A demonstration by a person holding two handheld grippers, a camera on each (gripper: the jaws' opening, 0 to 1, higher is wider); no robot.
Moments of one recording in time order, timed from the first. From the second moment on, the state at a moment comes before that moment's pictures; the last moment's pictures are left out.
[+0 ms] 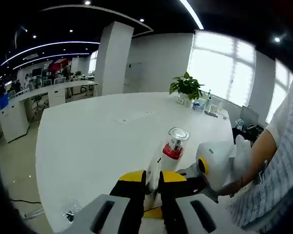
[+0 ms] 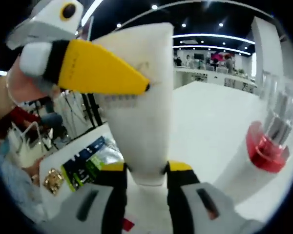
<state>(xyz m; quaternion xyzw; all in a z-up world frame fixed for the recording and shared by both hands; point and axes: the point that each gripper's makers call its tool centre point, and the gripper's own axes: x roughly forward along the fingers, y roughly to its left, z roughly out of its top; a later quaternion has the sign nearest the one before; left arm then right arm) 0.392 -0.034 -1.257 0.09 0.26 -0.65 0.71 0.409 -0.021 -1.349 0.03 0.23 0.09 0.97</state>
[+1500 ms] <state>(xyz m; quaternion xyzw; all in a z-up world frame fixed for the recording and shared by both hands) 0.410 0.011 -1.215 -0.04 0.21 -0.62 0.75 0.360 -0.031 -1.293 -0.02 0.19 0.10 0.98</state>
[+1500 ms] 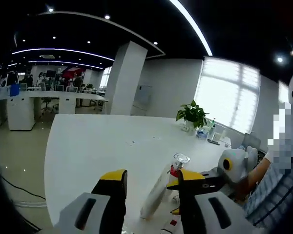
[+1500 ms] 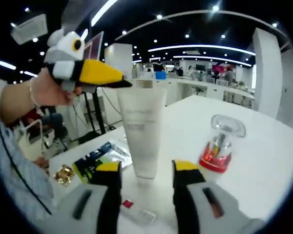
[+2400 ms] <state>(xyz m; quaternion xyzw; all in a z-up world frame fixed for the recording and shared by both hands) 0.388 0.001 -1.356 0.08 0.30 -0.57 0.76 0.311 -0.062 -1.319 -0.06 0.25 0.06 0.97</state>
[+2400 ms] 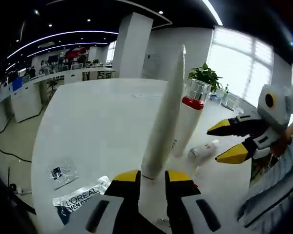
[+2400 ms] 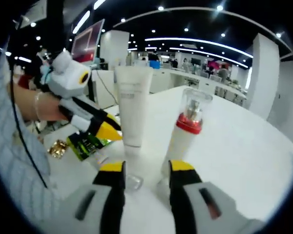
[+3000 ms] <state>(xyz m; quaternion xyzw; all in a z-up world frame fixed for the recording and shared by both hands) 0.400 -0.002 -1.367 0.13 0.29 -0.58 0.75 0.296 -0.085 -1.328 -0.06 0.27 0.01 0.96</state>
